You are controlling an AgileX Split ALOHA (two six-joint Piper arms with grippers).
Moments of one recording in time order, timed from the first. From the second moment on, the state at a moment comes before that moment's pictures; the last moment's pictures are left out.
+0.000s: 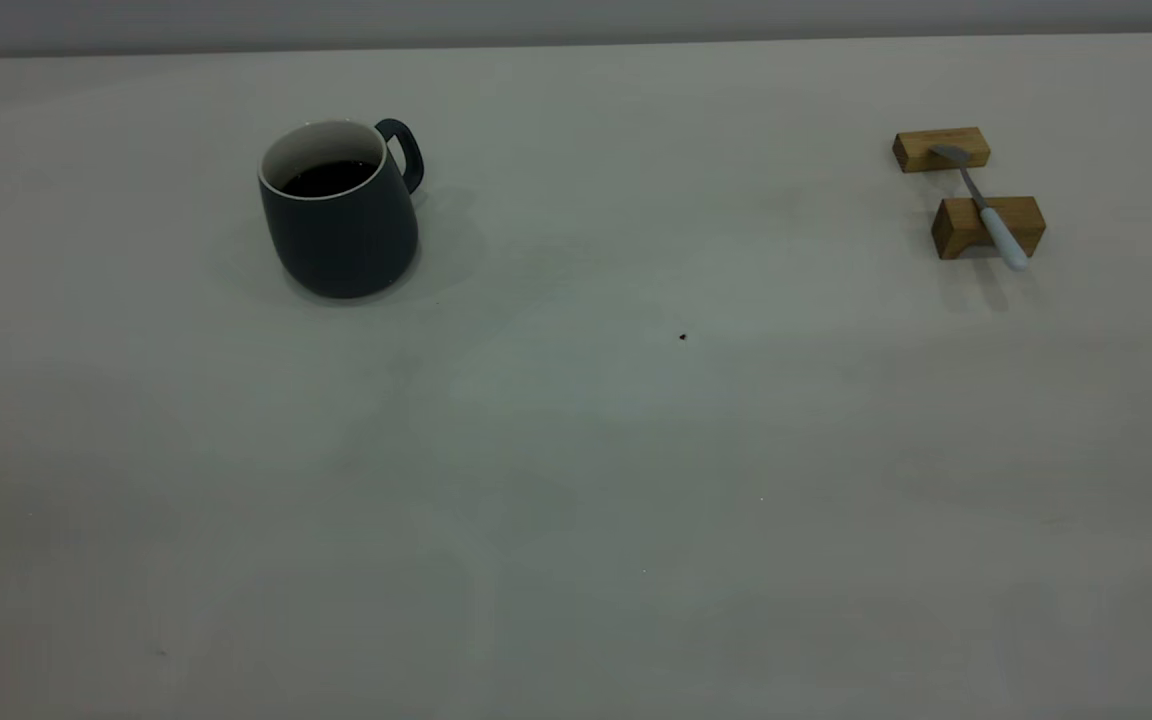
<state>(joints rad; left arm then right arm) 0.10 -0.02 -0.49 -0.06 1.13 0.07 0.09 0.02 -0.47 0.10 1.14 -0.09</state>
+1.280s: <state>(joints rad) 0.10 1.27 -0.78 -0.06 0.61 0.17 0.09 0.02 -0.47 0.10 1.14 -0.09</state>
